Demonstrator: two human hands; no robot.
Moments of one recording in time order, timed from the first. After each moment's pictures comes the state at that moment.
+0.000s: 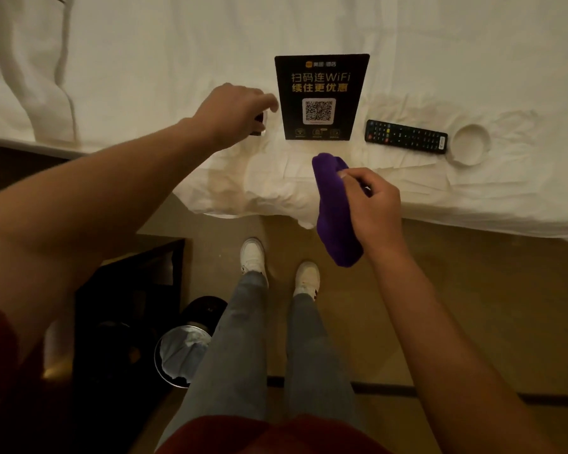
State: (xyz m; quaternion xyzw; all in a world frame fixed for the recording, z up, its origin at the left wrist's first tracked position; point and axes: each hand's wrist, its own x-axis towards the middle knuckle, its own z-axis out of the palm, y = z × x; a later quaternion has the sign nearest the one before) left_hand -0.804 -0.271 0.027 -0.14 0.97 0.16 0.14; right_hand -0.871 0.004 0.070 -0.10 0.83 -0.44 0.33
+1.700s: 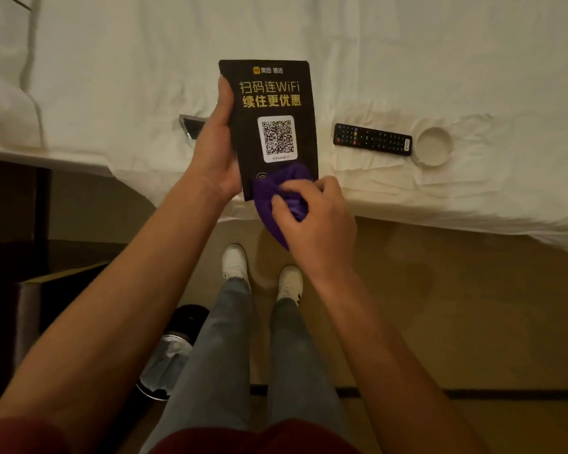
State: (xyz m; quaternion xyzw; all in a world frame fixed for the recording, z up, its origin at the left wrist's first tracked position) left_hand -0.808 -0.164 0.084 -0.34 0.18 0.92 -0.09; right_hand -0.833 0.009 0.105 -0.30 0.89 -0.29 0.19
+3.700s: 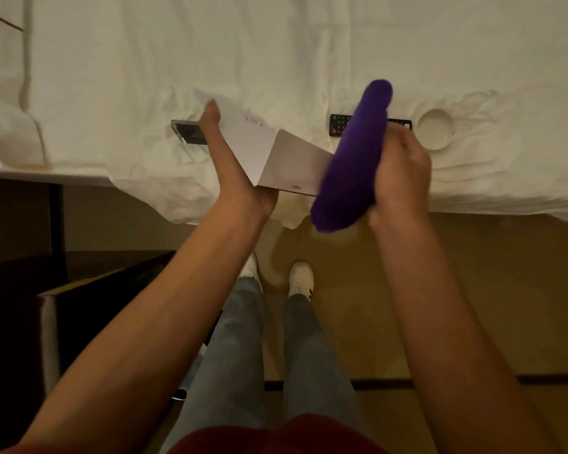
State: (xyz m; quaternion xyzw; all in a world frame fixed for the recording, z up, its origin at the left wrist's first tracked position) left_hand -0.826 -0.109 0.112 -0.49 0.10 0.83 -0.24; right_hand -0.922 0.017 0.129 0.11 0.73 -0.61 0.28
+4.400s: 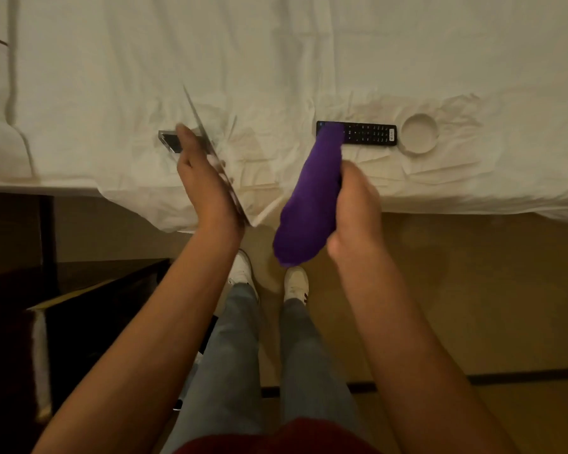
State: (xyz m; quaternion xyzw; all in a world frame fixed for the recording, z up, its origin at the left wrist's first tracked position) left_hand -0.810 -0.115 0.088 -0.61 0.32 0.67 -0.27; right_hand -0.887 0.013 0.123 0.23 0.65 -0.63 0.37
